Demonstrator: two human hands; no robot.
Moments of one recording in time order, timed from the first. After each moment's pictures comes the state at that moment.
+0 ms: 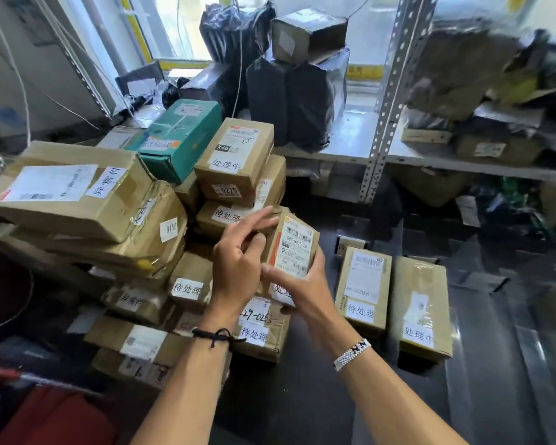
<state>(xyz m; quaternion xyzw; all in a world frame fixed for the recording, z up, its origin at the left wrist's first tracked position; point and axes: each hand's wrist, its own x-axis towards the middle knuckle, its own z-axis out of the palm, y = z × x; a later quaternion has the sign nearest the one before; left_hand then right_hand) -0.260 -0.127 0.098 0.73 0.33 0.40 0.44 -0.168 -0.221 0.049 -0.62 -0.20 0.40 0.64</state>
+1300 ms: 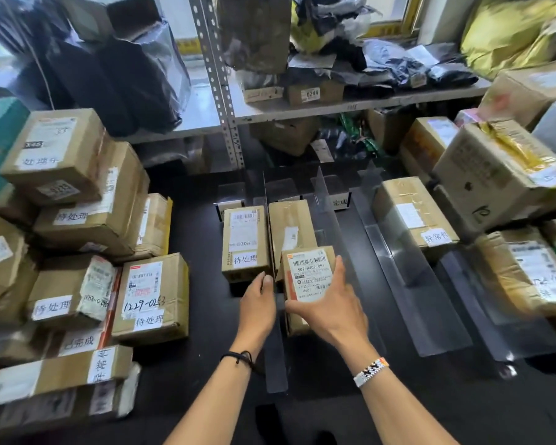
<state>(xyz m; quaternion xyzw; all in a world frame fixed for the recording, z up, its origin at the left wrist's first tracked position) -0.170 -0.343 -0.035 0.73 0.38 0.04 0.56 -0.124 -0.485 0.017 -0.93 -0.04 0.24 0.29</state>
